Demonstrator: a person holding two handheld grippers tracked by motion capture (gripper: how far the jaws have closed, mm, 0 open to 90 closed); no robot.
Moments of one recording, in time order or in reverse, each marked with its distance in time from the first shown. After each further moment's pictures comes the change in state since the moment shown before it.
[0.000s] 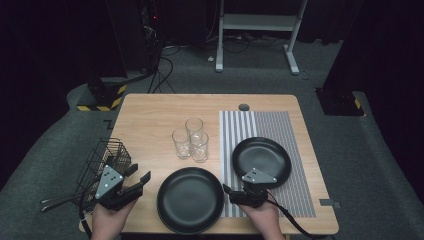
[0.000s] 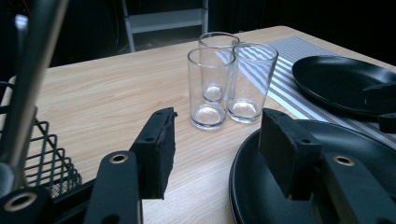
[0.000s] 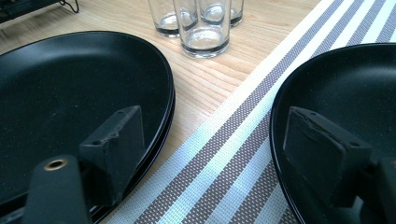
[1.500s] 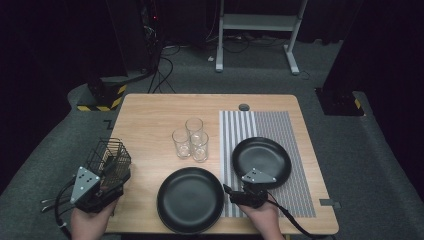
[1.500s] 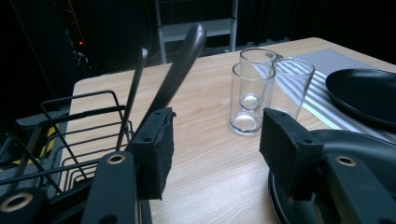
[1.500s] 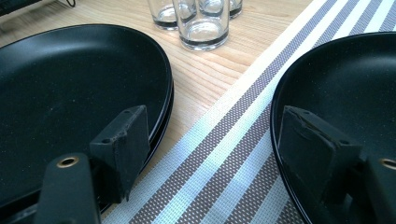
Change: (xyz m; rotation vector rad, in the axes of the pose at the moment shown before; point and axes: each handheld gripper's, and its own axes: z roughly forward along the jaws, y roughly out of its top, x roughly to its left) left arm 0.023 0.009 -0.036 -0.032 0.119 -0.003; right arm 0.000 -0.002 0.001 0.022 -0.004 0.010
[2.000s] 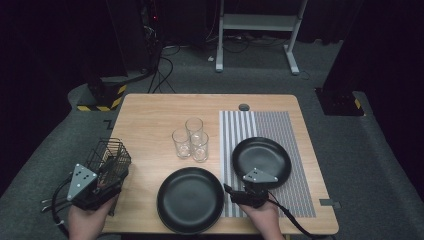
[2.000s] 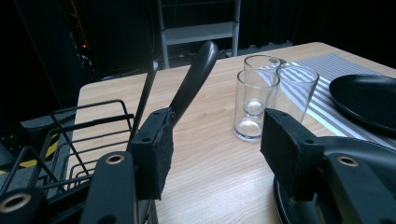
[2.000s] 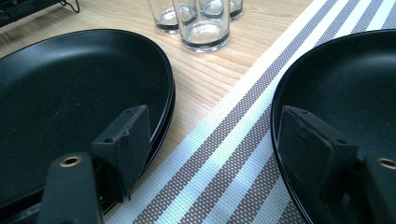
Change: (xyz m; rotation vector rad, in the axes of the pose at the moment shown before) left arm 0.004 0.008 -0.001 -0.011 0.006 0.002; right arm -0.003 0.000 -0.001 -0.007 0.019 0.023
